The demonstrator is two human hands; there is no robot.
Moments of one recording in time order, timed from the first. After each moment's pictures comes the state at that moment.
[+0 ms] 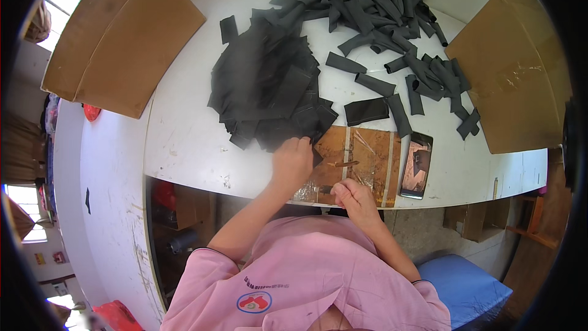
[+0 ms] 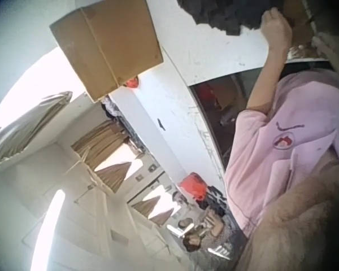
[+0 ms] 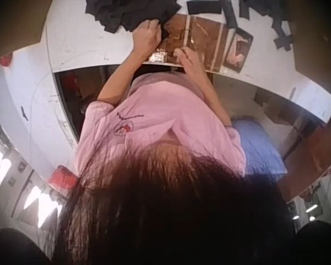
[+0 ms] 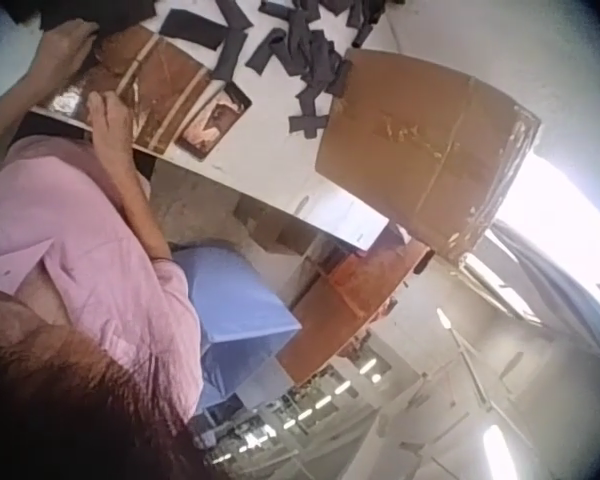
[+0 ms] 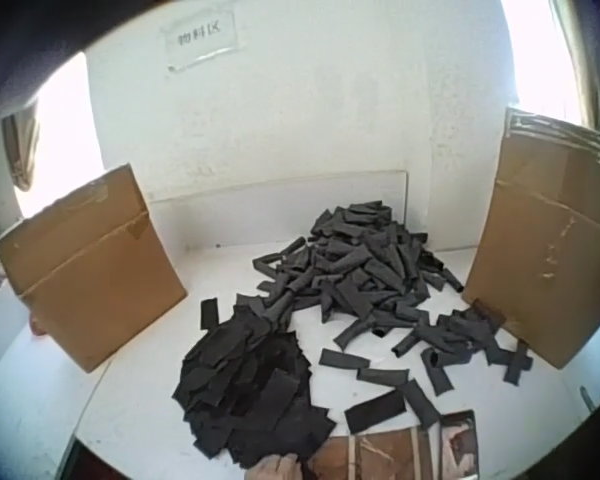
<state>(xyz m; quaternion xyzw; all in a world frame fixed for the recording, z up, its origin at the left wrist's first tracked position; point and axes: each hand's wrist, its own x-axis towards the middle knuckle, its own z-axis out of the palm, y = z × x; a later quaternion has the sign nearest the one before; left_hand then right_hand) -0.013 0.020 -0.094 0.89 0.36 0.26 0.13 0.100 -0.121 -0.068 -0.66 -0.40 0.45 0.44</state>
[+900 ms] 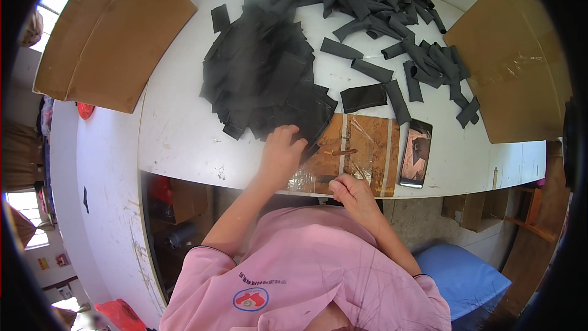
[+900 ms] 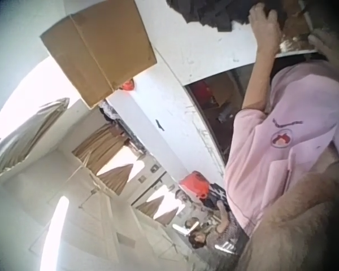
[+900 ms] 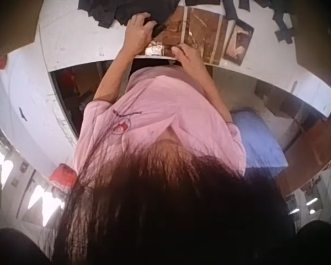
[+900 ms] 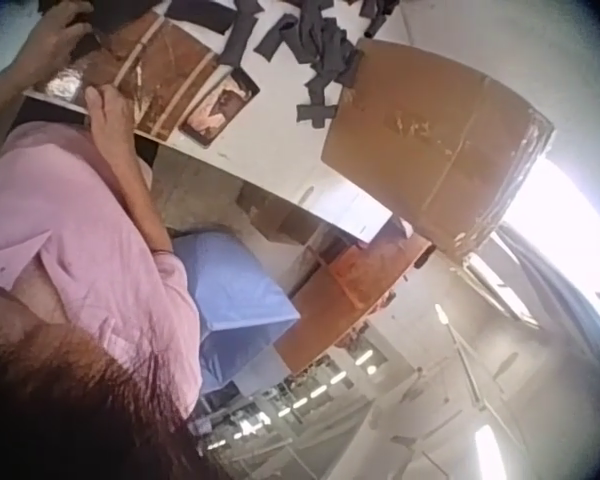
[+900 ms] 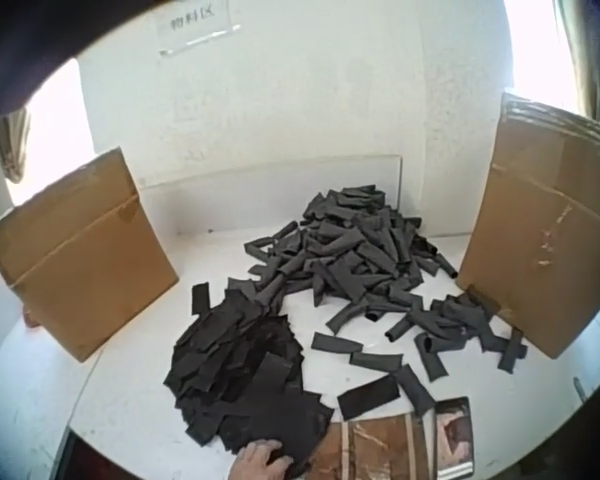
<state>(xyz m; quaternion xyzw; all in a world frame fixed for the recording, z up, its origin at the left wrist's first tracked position) -0.035 0.026 -0.095 0.93 0.24 0.22 0.15 0.101 -0.127 -0.066 -0.70 -0.41 0.45 0.38</state>
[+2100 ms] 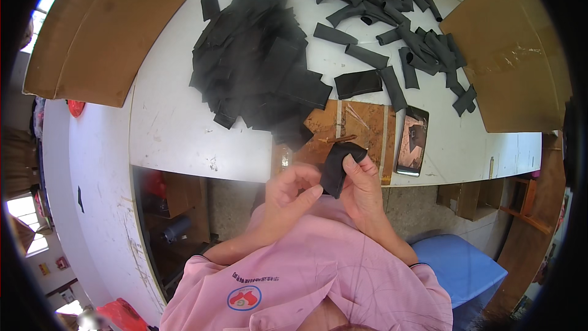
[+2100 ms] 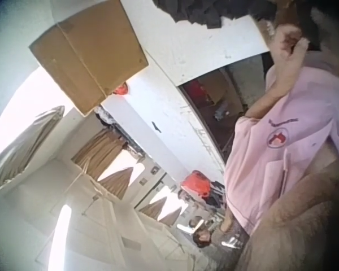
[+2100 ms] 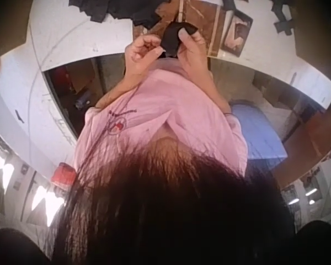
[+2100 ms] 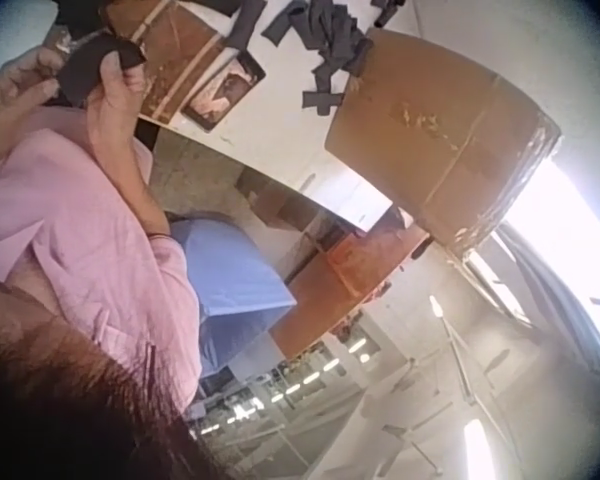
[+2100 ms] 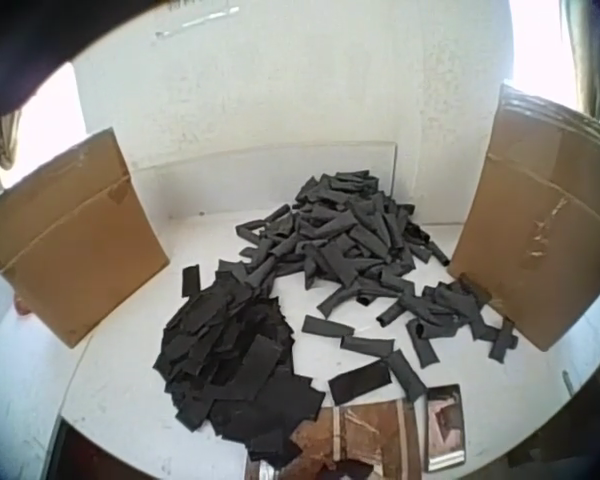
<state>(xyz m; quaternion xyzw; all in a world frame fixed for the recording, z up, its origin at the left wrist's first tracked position) -0.045 -0.057 -0.020 0.45 0.28 0.30 0.79 0.085 -0.118 -0.041 -0.34 0.02 0.57 0.74</state>
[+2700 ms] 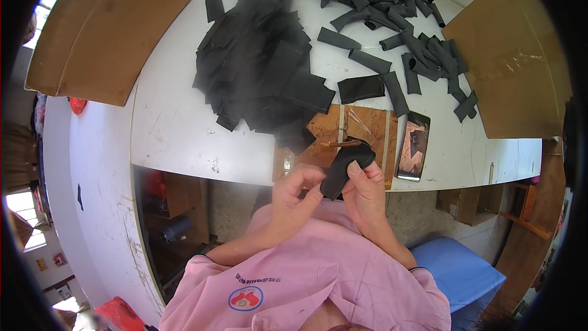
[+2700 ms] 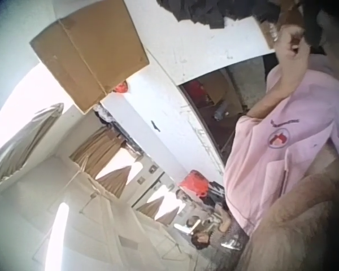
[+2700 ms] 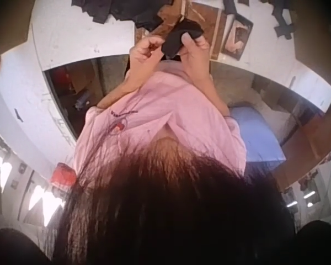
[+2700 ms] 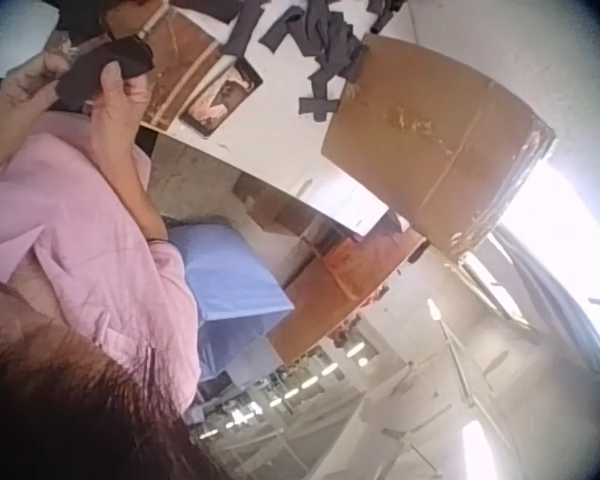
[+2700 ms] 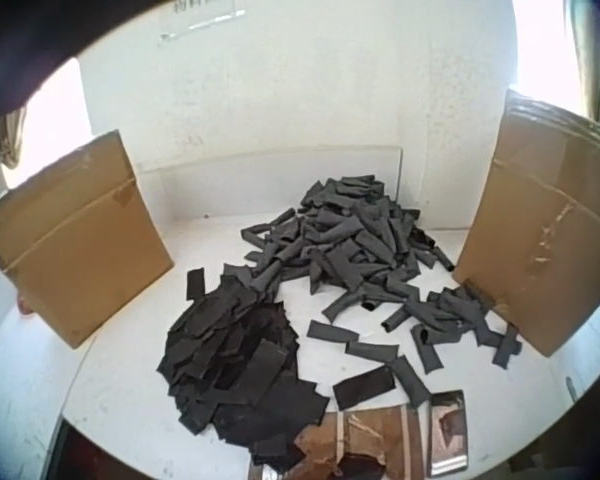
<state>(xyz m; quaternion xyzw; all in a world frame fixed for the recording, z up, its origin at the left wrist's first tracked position) -0.039 -0.059 -0.033 0.54 0.28 0.33 0.72 0.085 -0.118 -0.038 -0.36 -0.05 0.54 0.76</state>
